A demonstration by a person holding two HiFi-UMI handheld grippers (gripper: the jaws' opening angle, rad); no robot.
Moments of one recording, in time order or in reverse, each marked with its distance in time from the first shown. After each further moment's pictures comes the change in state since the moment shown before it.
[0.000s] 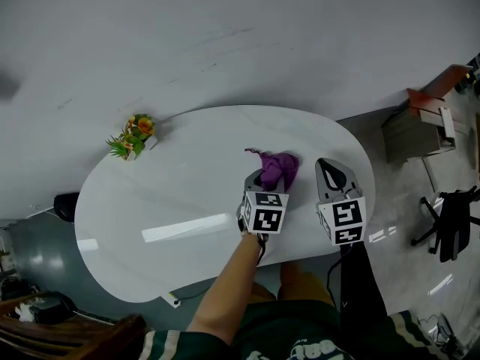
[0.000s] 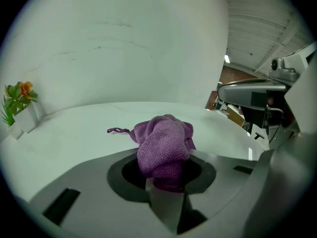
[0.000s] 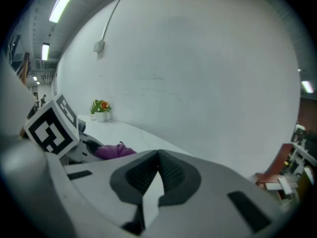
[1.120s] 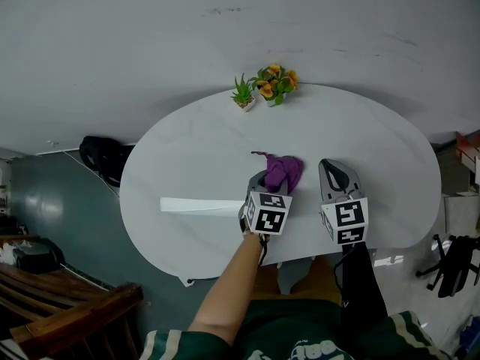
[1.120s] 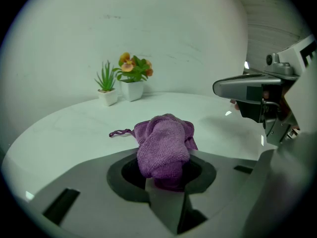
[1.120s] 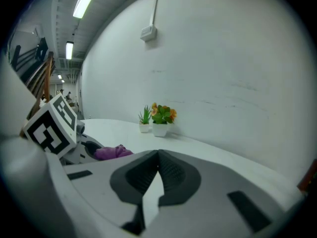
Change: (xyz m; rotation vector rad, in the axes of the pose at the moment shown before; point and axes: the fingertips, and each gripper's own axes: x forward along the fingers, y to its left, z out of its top) left arm -0.183 0.268 -0.148 -0.138 -0.019 0.162; right arm 0.071 0.343 0.073 -0.124 -0.031 0.224
